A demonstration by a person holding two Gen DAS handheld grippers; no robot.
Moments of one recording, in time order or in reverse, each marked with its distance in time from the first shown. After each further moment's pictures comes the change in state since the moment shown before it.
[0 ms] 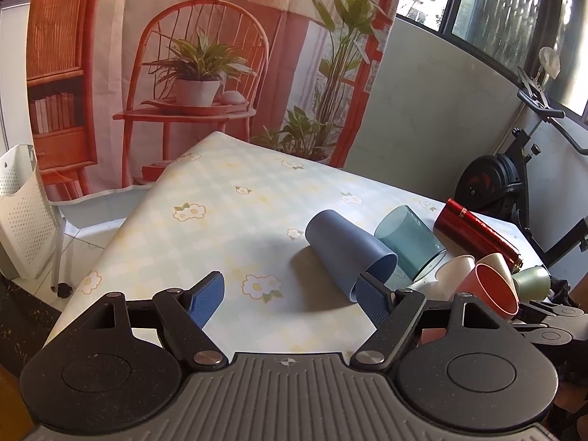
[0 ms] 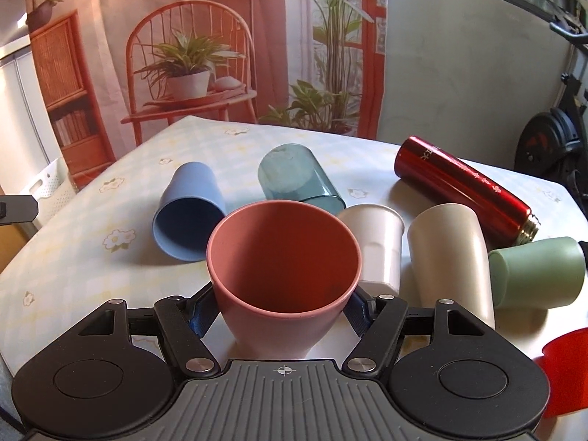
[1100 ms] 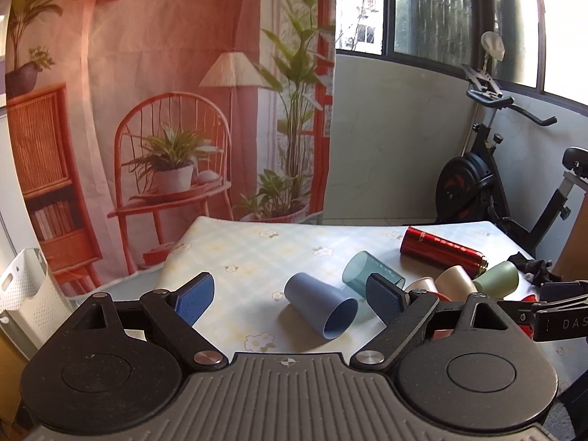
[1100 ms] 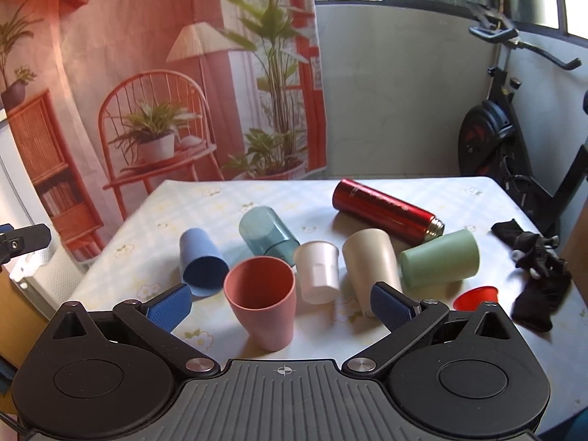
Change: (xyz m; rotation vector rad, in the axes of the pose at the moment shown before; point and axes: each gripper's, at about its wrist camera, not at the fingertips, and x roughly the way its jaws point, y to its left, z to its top) left arm -0.097 -0.045 0.027 0.252 -0.168 -0.007; right arm -0.161 0.006 0.011 0.201 -0.120 -0.103
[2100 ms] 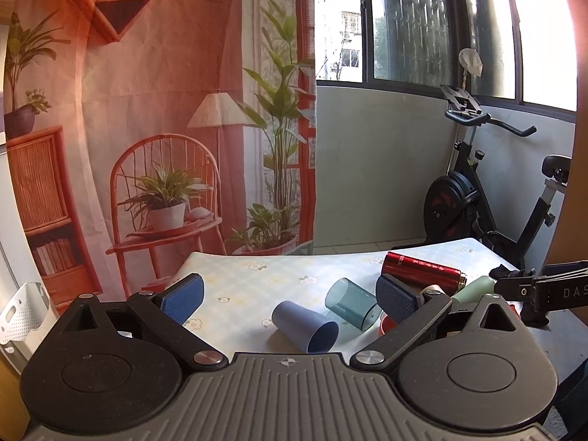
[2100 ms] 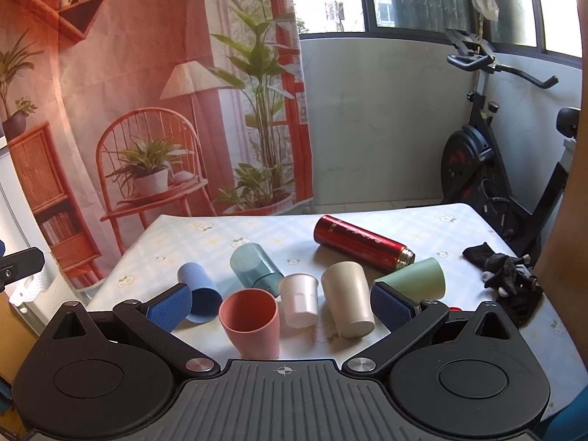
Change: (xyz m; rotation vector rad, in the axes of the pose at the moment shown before) left arm -0.038 -0.013 0.007 0.055 -0.099 -0.023; right arm -0.049 -0.009 0.013 0.012 -0.088 -0.034
